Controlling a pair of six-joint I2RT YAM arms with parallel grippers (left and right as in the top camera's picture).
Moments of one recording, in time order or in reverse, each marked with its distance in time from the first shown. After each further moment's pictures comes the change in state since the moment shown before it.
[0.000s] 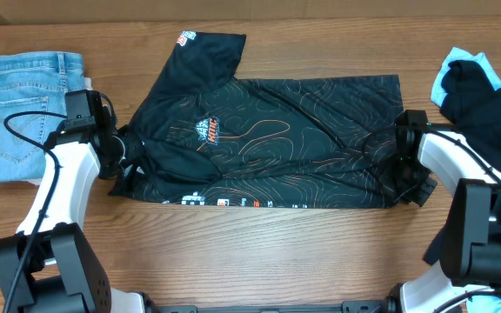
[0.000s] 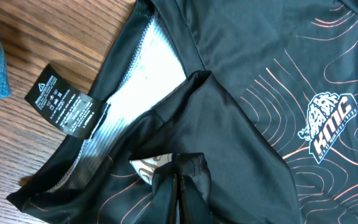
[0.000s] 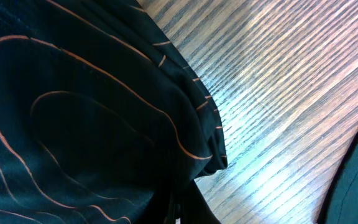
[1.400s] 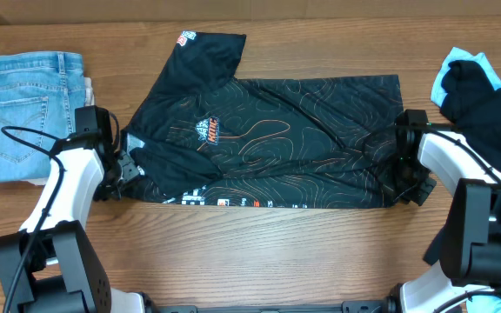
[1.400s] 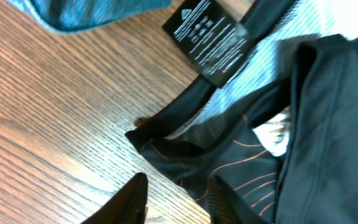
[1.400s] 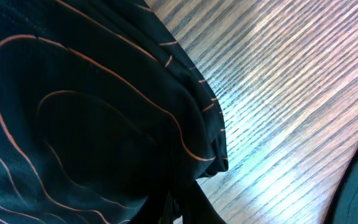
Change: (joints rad) left arm -0.002 0.000 -0.077 -0.124 -0.295 -0.065; right arm 0.000 0.000 0.000 0.008 -0.012 0.000
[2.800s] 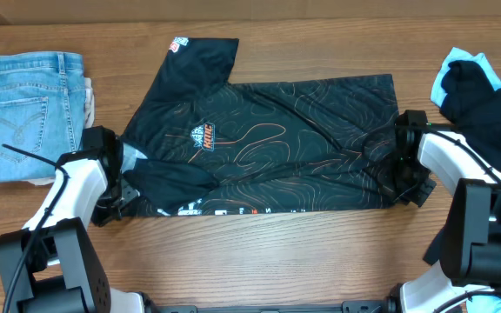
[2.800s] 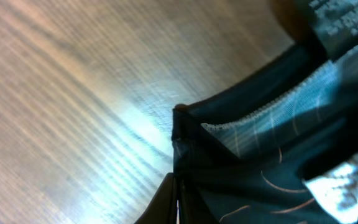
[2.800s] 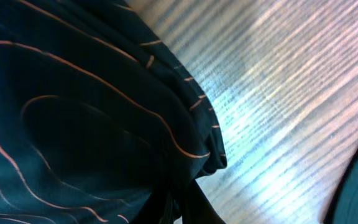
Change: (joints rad) left arm 0.023 0.000 -0.110 -0.065 -0.138 -0.121; right arm 0.000 0.000 0.000 -0.022 -0.008 0.000
